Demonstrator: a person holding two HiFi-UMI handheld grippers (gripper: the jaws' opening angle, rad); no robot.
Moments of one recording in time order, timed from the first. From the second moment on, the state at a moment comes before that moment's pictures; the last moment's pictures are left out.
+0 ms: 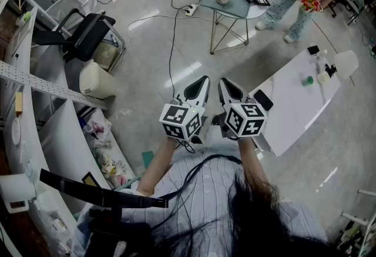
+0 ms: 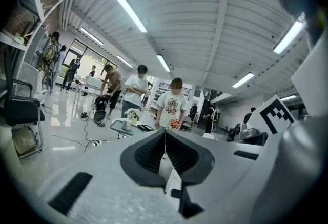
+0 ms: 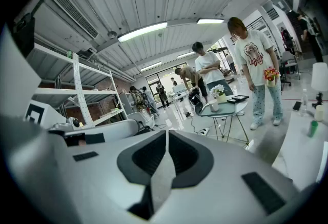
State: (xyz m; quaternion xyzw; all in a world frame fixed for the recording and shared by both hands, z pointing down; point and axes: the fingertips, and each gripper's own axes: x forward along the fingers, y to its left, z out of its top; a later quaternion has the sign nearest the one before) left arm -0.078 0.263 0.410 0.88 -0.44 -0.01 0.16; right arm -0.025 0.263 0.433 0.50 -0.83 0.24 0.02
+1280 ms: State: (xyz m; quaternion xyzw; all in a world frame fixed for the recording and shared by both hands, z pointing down) left arm -0.009 0.094 0.422 0.86 -0.48 -0.01 0.18; right arm 0.059 0.098 0.451 0.48 -0.84 0.26 0.03
